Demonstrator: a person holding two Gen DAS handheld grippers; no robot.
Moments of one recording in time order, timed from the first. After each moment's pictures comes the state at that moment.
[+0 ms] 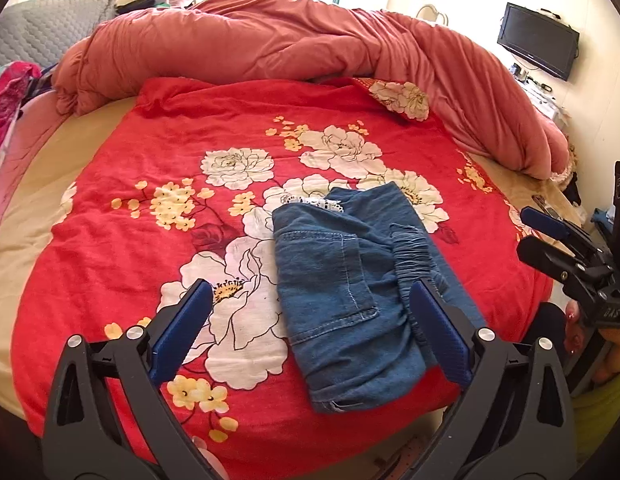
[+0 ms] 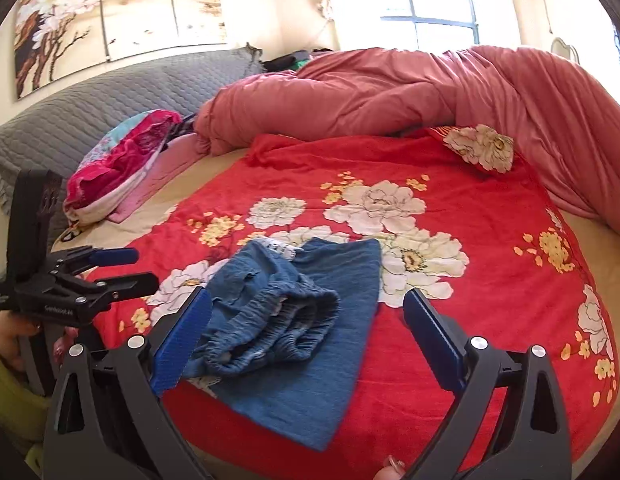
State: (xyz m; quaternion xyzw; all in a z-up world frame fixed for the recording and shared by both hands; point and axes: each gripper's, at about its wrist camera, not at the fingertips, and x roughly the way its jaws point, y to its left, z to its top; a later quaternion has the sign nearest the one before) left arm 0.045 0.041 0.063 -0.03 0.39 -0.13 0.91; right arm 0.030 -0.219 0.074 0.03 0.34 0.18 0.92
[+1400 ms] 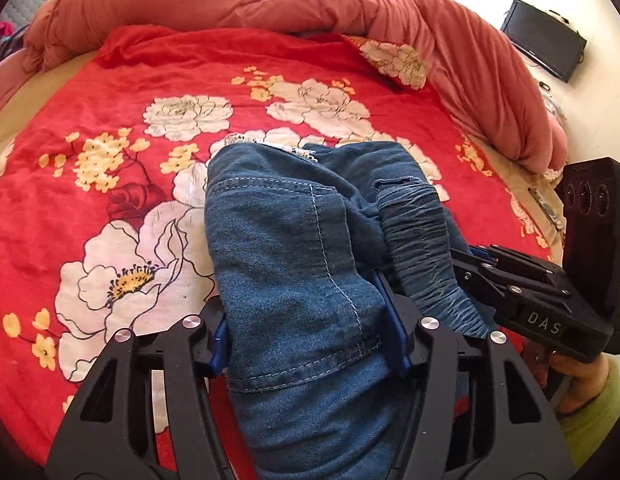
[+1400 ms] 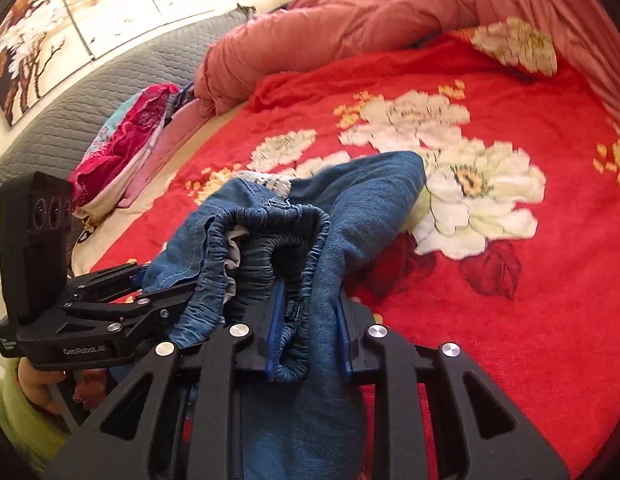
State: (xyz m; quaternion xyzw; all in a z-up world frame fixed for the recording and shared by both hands) left arm 0.082 0.006 0.009 -0.08 0.43 -0.16 0.88; right arm 0.085 -0.203 -0.002 0.11 0.43 0.24 0.86
